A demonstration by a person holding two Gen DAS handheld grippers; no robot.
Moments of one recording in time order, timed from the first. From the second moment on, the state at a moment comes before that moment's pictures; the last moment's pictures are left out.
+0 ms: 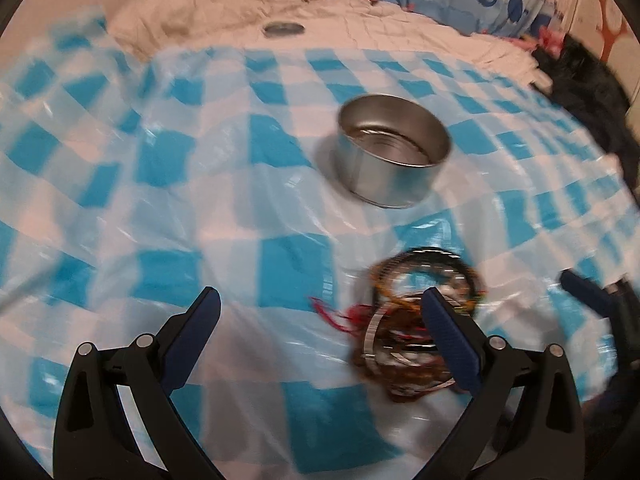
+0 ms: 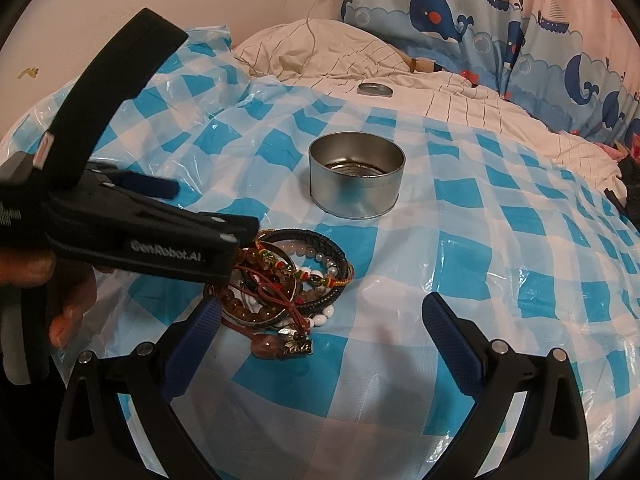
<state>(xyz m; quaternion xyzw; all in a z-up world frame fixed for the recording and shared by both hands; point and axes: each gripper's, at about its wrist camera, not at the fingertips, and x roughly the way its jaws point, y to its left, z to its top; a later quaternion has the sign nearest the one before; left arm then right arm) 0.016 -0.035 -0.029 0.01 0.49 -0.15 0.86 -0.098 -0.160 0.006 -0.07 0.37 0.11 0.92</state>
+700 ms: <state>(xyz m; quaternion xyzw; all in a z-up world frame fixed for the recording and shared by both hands) 0.045 -0.056 -0.061 -0.12 0.55 -0.19 0.80 -0.091 -0.184 0.010 -0.02 0.38 0.09 0.92</state>
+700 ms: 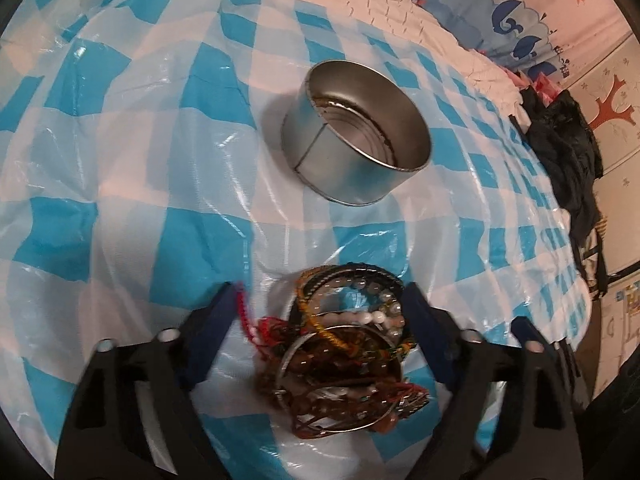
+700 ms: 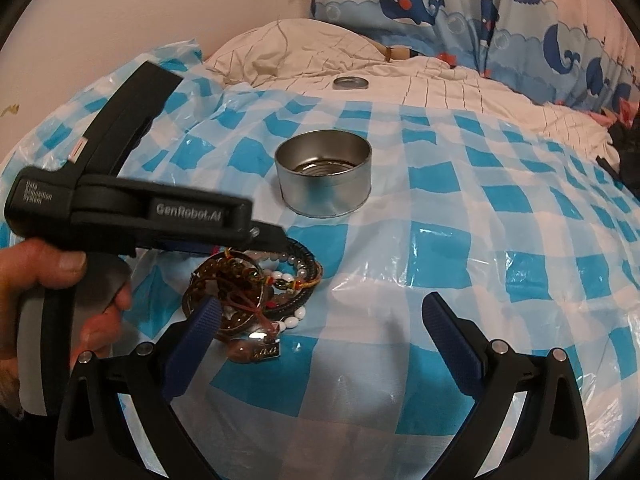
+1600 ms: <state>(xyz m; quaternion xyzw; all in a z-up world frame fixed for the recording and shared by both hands) 0.020 -0.017 0.022 -0.19 0.37 -0.32 0.85 -0.091 -0.186 0.006 -0.01 0.38 0.09 0.92</state>
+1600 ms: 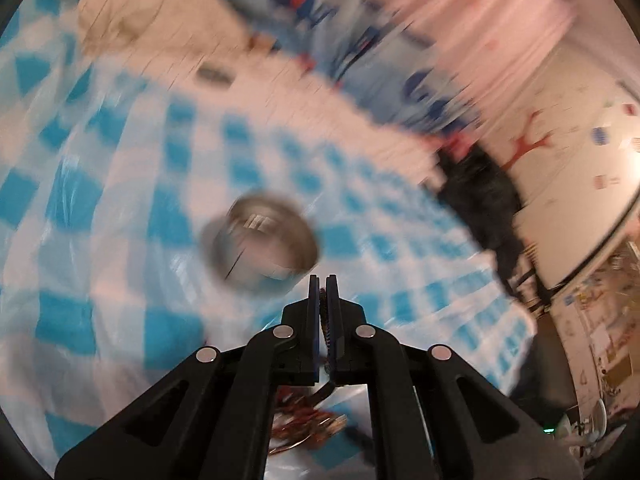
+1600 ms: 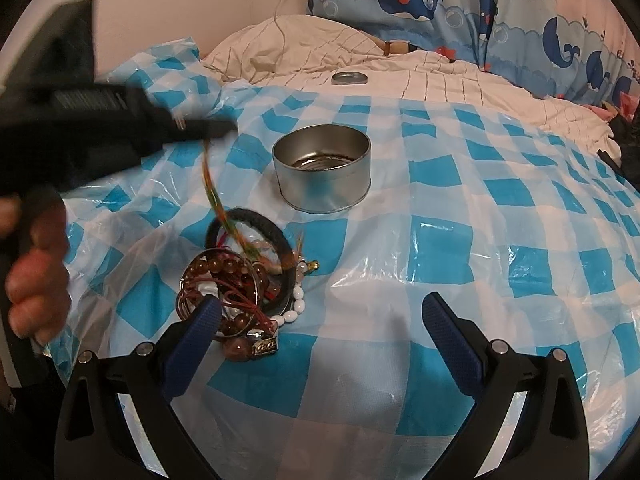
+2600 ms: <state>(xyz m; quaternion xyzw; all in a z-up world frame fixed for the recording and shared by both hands) 0.023 0.018 0.028 -0.21 0.37 -0.27 0.86 -0.089 -0.168 -0.010 0.02 0.42 0.20 0.89</state>
